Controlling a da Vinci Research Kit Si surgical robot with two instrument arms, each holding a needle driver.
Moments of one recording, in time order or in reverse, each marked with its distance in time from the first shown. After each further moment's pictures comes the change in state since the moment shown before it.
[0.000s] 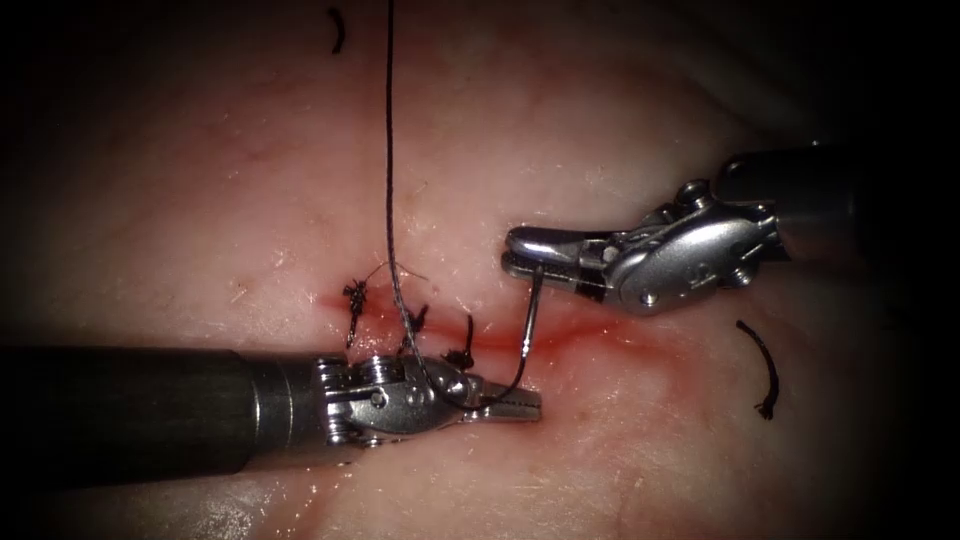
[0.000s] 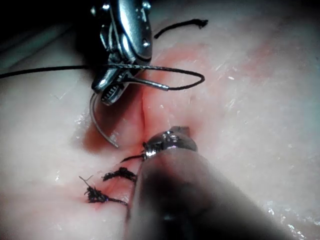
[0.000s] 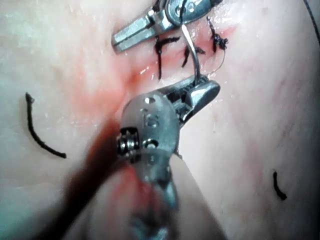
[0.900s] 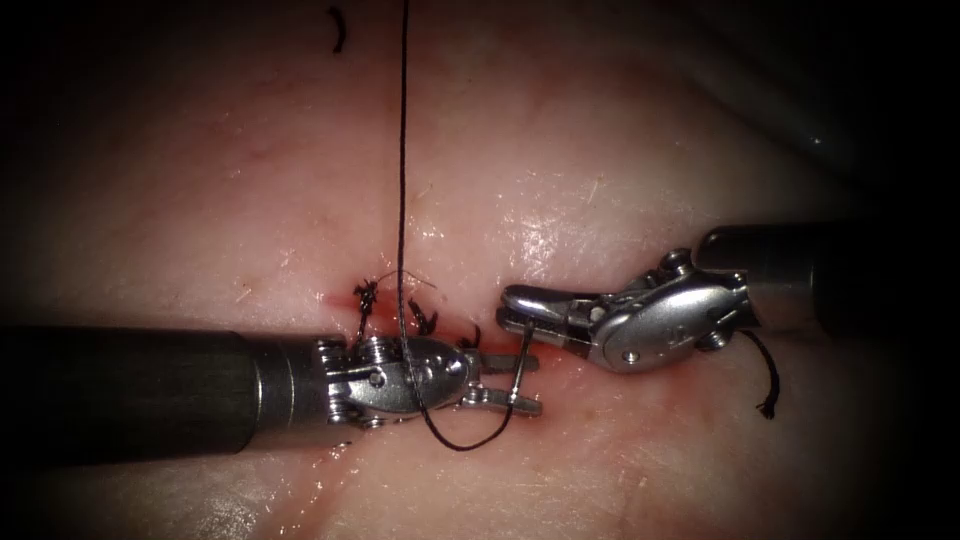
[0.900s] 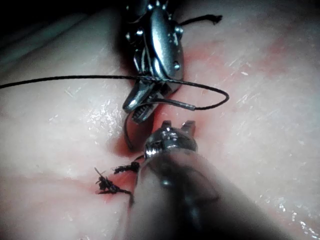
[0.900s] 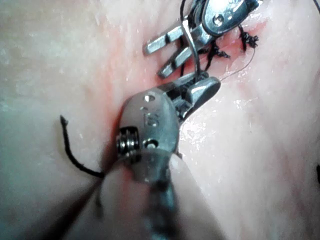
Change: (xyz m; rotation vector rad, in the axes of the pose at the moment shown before) right arm -0.001 -0.003 -0.001 -0.044 -0.069 0.117; left arm 0.000 -0.001 0.001 0.029 0.051 -0.007
